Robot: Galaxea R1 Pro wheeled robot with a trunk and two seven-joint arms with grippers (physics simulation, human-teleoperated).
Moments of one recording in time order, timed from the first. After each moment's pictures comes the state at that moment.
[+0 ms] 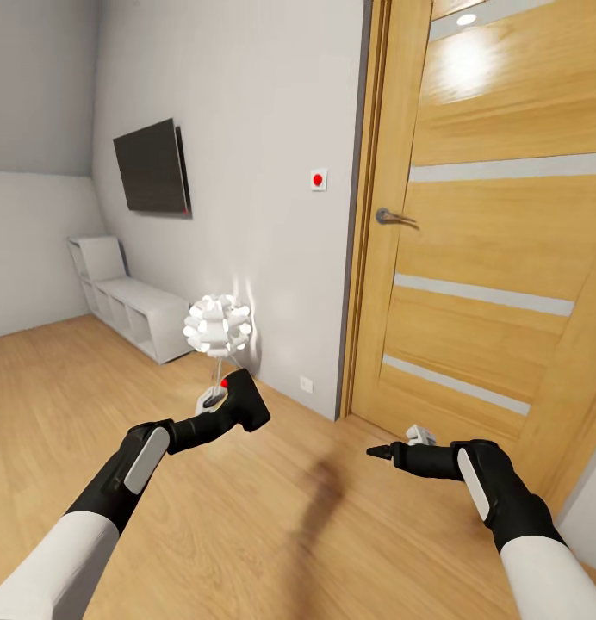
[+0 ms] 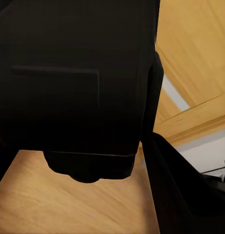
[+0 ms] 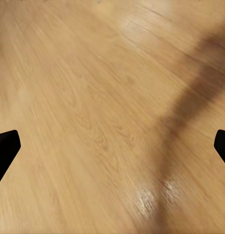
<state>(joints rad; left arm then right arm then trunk) -0.69 0.11 -0.07 -0.85 0.66 0.71 -0.45 -0.61 -0.12 -0.18 -0.91 -0.06 0.93 0.71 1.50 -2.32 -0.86</state>
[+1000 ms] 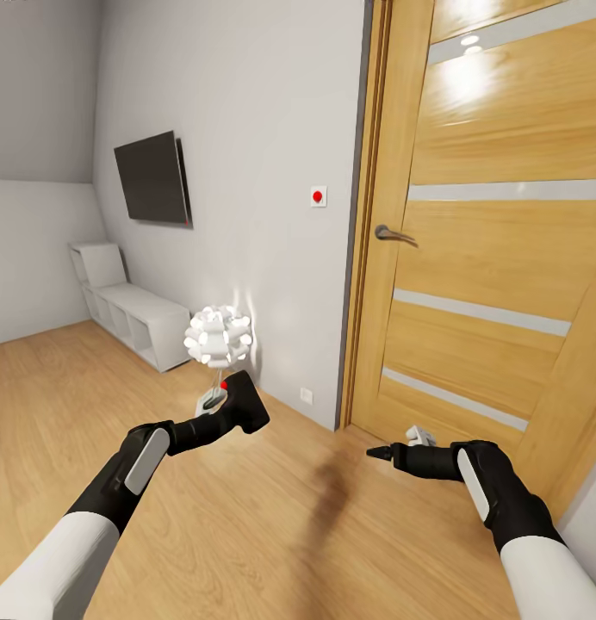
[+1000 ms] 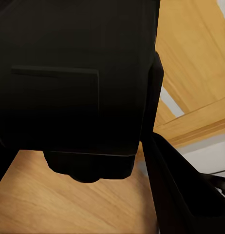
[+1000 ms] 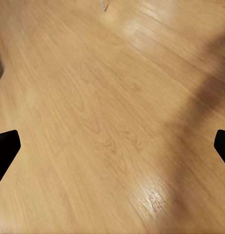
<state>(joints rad) -0.69 0.11 -0.07 -0.85 0.65 0.71 -0.44 -0.61 -0.12 -0.18 -0.90 -0.06 0.93 0.71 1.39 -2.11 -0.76</state>
